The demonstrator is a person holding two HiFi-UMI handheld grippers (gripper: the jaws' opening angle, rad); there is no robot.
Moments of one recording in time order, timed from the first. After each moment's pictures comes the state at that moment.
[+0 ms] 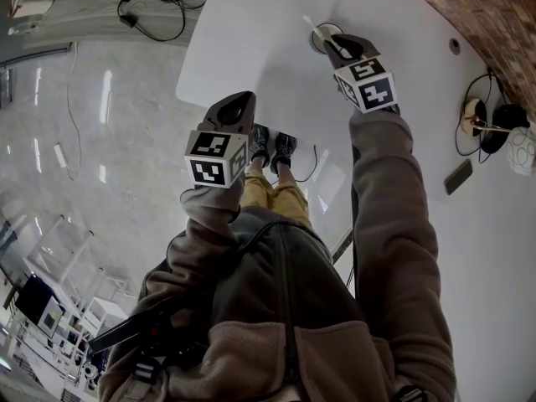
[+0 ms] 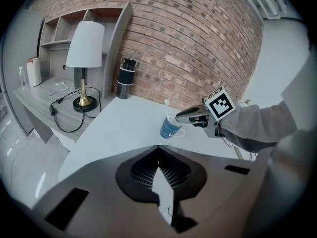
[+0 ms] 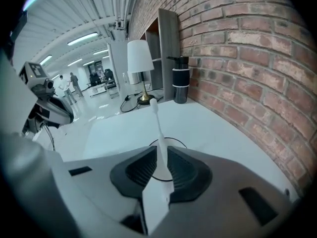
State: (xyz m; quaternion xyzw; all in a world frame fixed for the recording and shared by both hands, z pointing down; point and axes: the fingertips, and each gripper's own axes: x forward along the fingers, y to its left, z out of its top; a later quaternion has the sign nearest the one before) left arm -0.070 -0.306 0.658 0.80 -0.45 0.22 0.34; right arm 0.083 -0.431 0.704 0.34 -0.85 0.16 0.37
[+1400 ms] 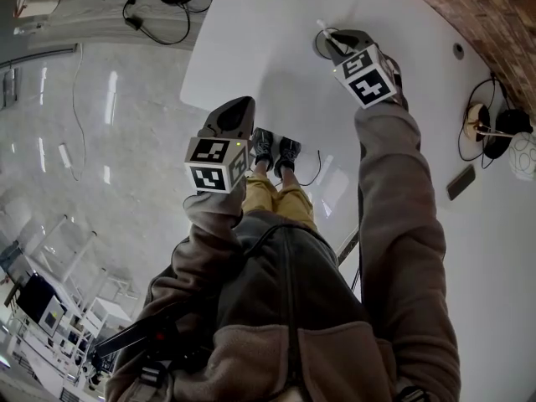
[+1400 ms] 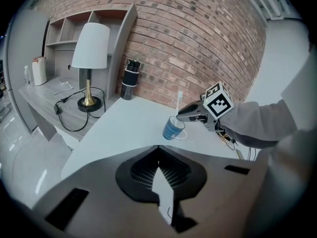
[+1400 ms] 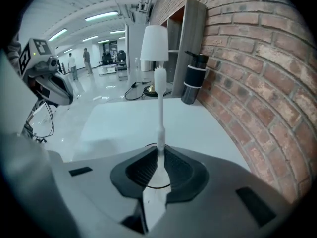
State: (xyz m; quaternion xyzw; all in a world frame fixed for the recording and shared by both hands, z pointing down) left arm -0.079 -0.307 0.656 0.79 -0.47 0.21 0.34; right arm 0.073 -0.444 0.700 0.28 -0.84 0.08 0.46
